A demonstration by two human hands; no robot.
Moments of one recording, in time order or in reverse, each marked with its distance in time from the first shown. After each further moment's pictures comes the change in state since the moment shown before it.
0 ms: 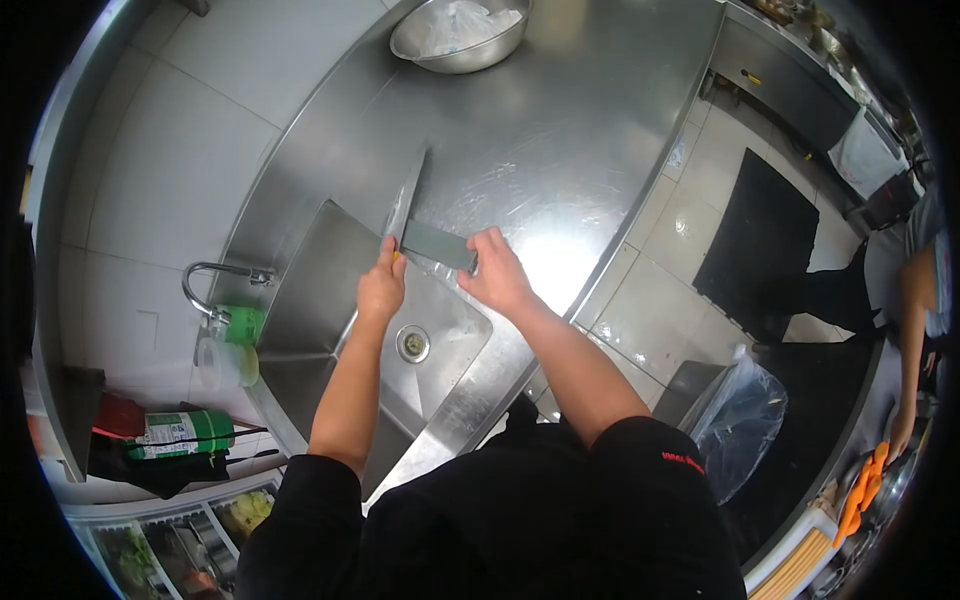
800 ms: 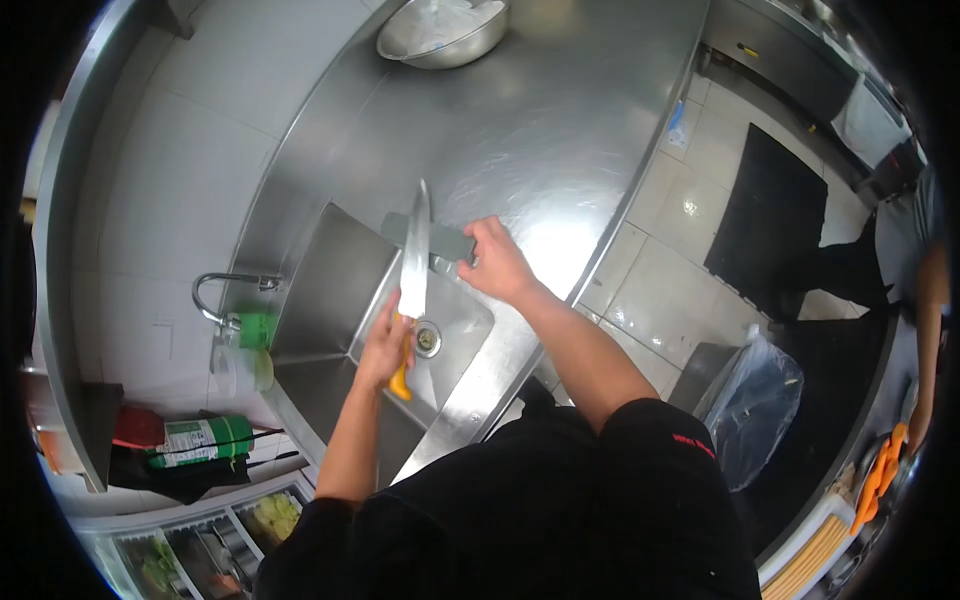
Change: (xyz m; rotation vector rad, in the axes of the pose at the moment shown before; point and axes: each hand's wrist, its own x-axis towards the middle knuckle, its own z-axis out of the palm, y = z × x) left_hand -0.094 0.008 -0.038 -0.864 -0.393 -0.288; right_hand 0.000 0.005 -0.004 0.126 0.041 -0.069
